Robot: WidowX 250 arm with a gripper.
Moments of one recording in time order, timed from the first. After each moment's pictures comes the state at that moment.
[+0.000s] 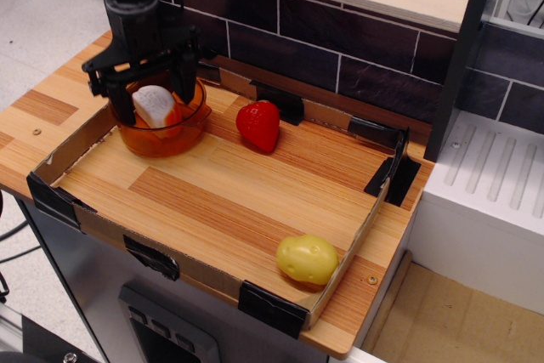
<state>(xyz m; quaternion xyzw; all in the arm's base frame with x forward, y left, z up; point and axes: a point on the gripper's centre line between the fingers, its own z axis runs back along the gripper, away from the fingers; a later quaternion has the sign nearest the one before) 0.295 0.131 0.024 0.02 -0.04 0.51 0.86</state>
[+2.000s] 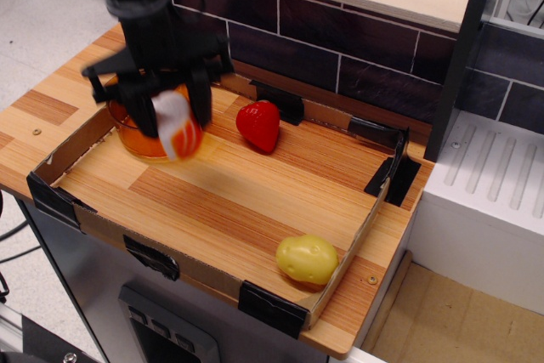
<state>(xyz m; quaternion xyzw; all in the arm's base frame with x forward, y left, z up) 0.247 0.064 0.064 -0.03 -0.06 0.35 0.94</state>
